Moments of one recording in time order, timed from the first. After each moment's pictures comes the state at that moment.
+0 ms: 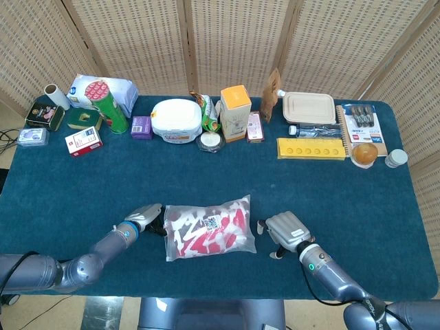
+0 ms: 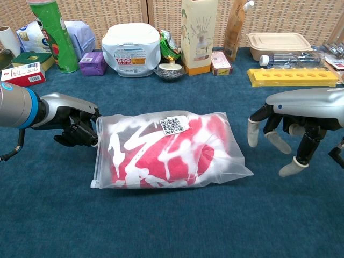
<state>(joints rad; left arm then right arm) -1.09 -1.33 0.00 -1.78 0.21 0.64 0.19 0.78 -1.25 -0.04 -1.93 -0.97 0.91 -0.42</state>
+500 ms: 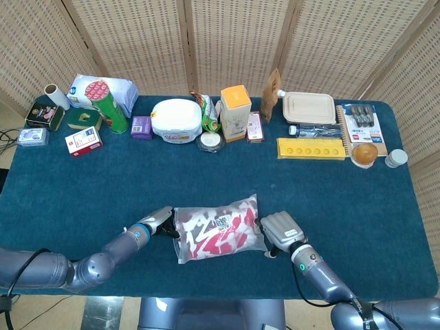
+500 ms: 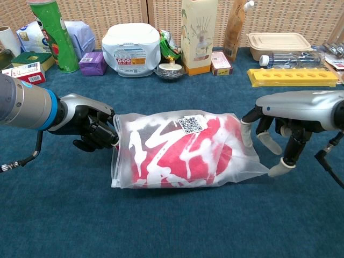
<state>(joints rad) -1.15 -1.37 -0.04 -1.78 0.12 0.63 0.10 0.80 -1.32 -0.01 -1.95 -0.82 0.99 -0.56</state>
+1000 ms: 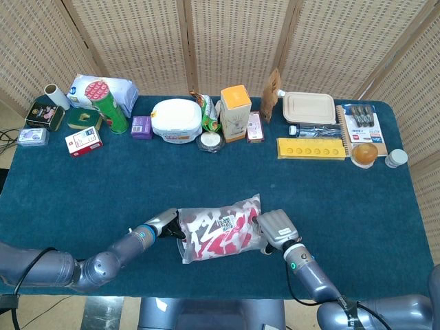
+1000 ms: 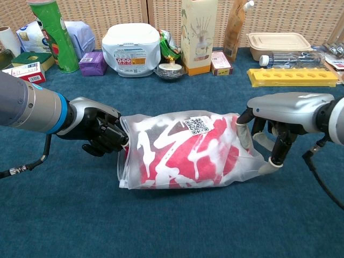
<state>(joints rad) -1.17 -1.39 -0.05 -1.77 0.07 0.61 0.05 0.83 -1.43 0.01 -1.93 -0.71 1.09 -0.69</state>
